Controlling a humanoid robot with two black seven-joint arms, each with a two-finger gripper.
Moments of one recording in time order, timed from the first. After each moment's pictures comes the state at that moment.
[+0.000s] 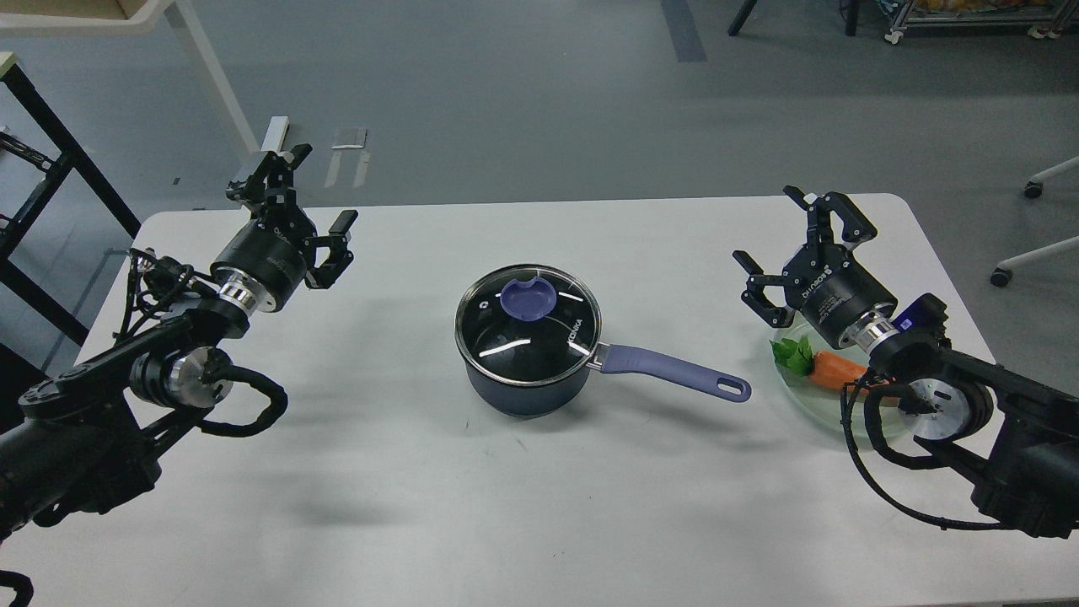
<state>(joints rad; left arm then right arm) -0.66 0.45 -0.51 -0.93 0.06 -0.19 -0.48 0.69 -0.49 0.30 0.89 0.13 0.39 0.49</state>
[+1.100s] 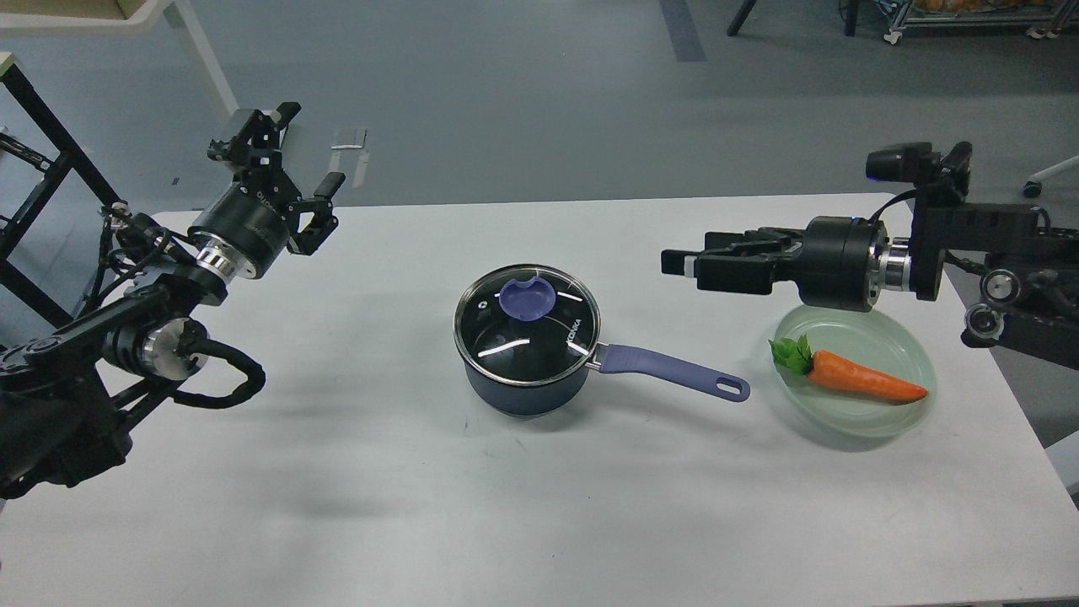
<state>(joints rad) -0.73 0.52 -0.49 -0.96 0.11 -0.20 -0.49 1.36 -0.79 -0.33 1.39 -1.29 0.04 0.49</state>
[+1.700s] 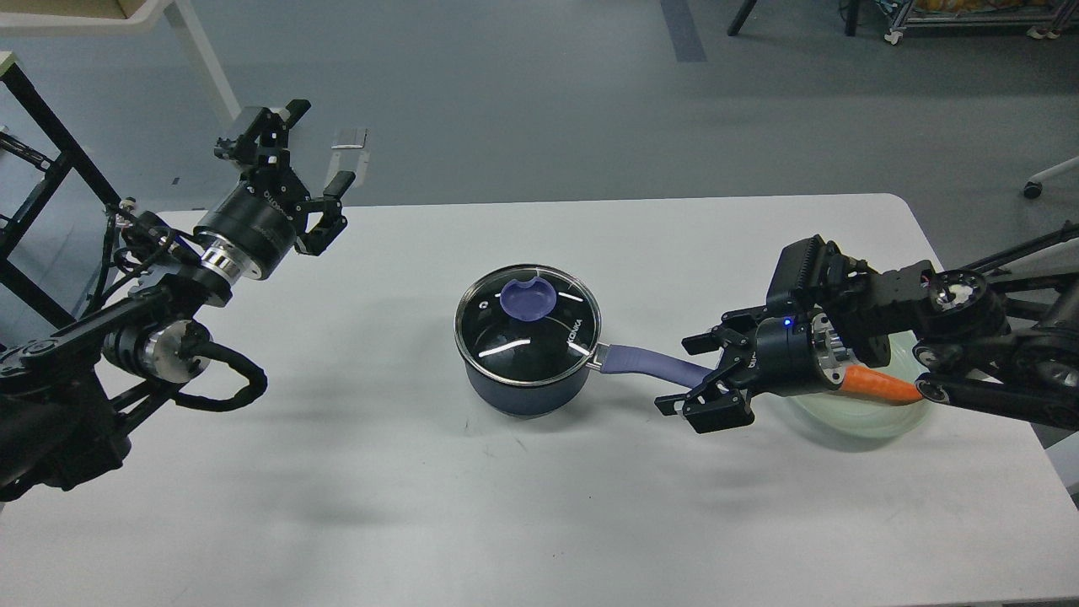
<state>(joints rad) -0.73 0.54 -0.49 -1.02 0.11 -0.19 -0.49 1.37 -0.58 -0.56 1.28 -1.56 -0.06 0.49</state>
